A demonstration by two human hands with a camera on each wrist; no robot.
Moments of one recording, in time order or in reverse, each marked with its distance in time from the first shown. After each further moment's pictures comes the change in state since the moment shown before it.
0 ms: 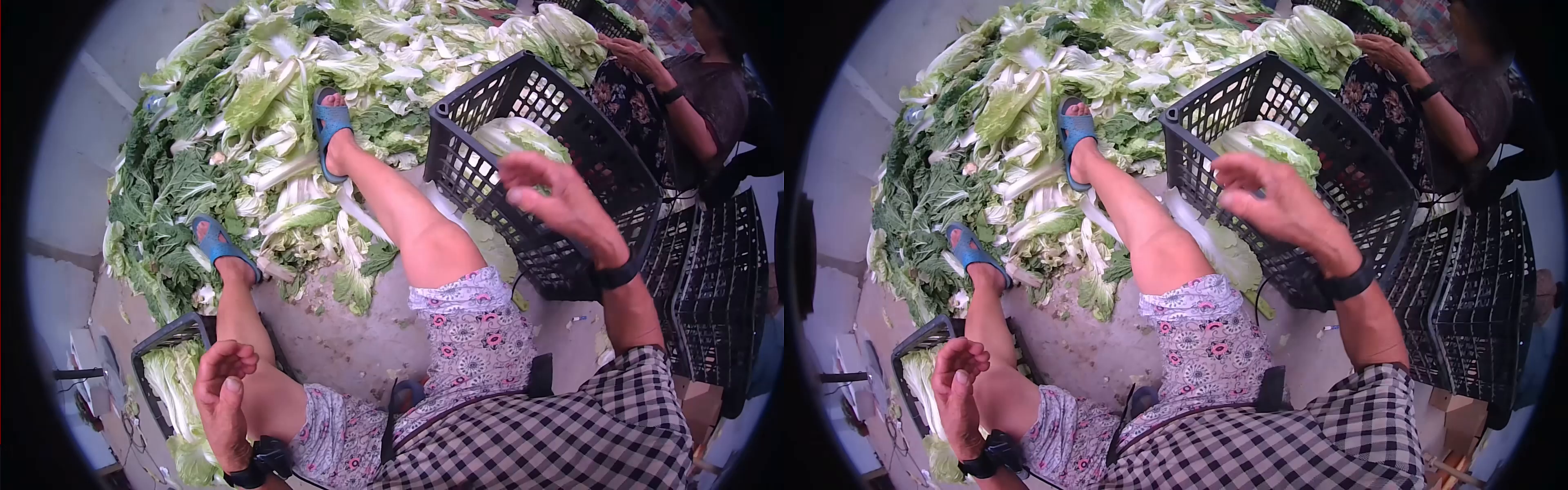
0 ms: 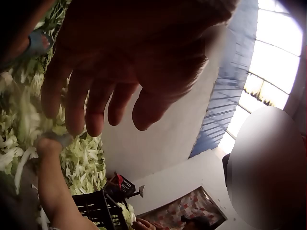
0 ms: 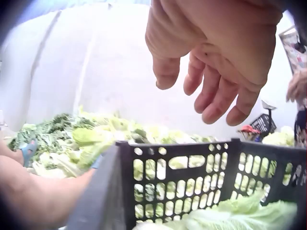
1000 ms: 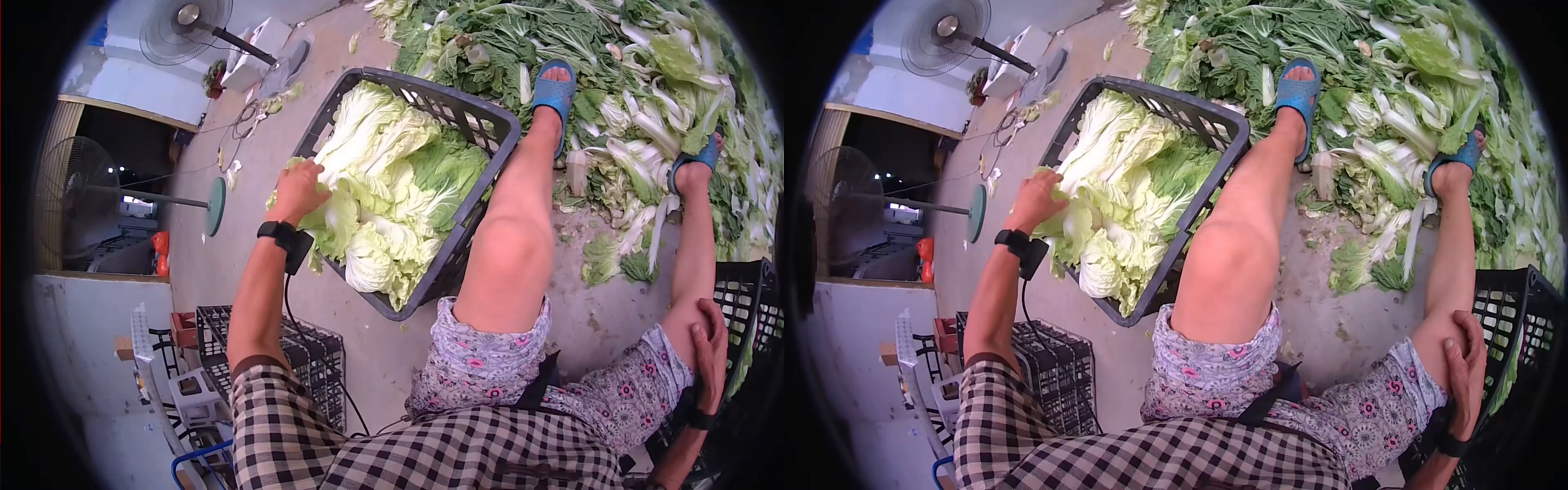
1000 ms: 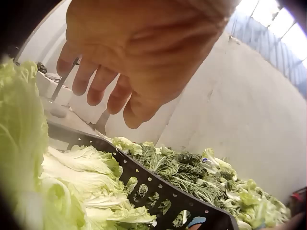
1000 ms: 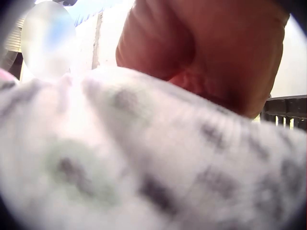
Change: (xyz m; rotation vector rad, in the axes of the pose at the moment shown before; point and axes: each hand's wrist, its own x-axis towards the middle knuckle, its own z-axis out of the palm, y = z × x) left_hand -0.149 -0.124 -0.309 1.630 0.333 -0.490; right_hand 0.033 0.010 0.124 -0.092 -0.459 0.005
